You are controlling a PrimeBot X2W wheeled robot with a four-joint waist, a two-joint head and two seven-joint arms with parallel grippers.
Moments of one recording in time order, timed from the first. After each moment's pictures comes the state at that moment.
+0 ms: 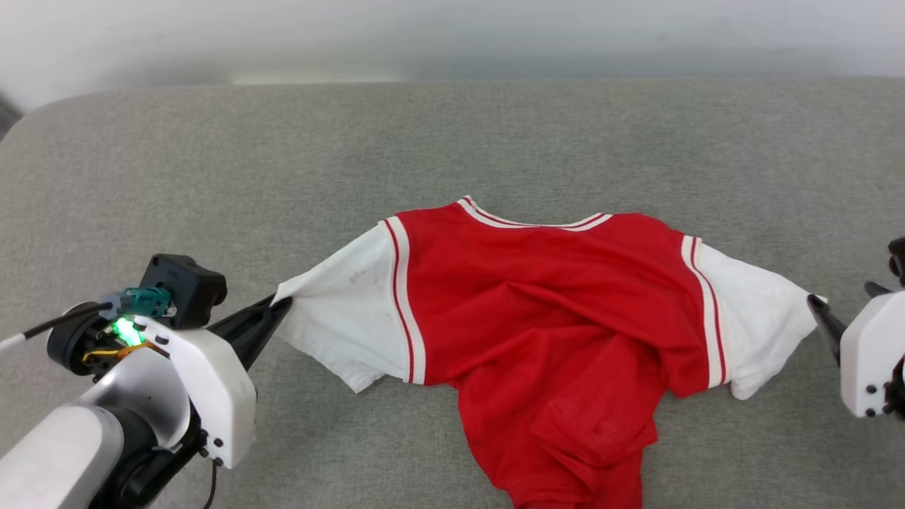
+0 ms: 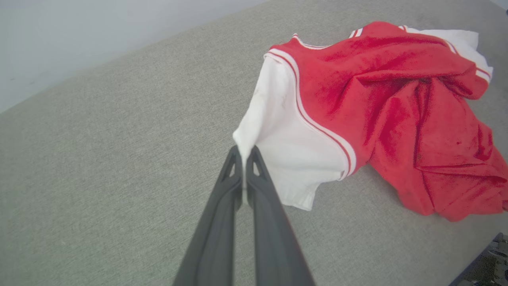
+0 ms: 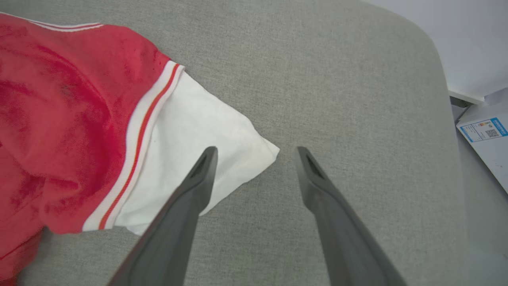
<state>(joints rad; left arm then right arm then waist) -0.31 0.80 -0.50 -0.23 -0.76 0.02 0.39 -0.23 -0.43 -0.01 0.00 0.27 0.13 0.68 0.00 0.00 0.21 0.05</state>
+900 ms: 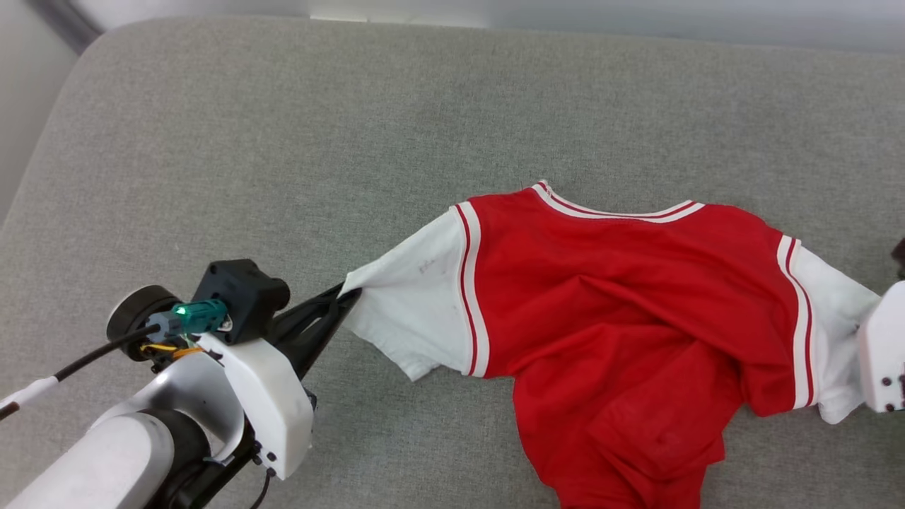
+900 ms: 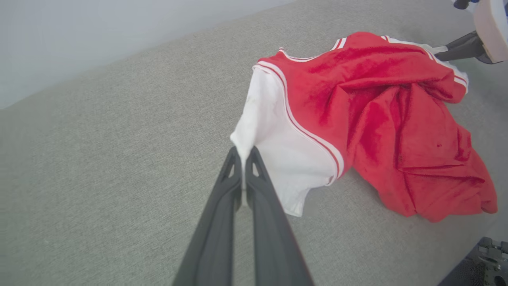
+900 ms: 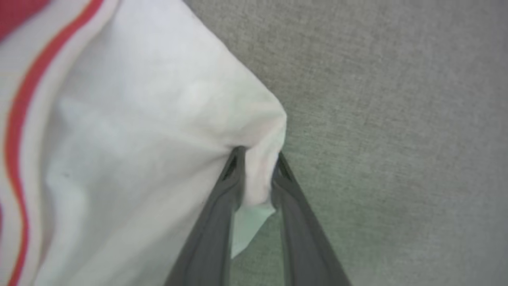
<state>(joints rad) -0.35 0.73 -0.56 -0.36 -0.70 0.02 0.37 -0.35 -0.56 0.12 0.31 0.33 0.12 0.80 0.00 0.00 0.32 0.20</state>
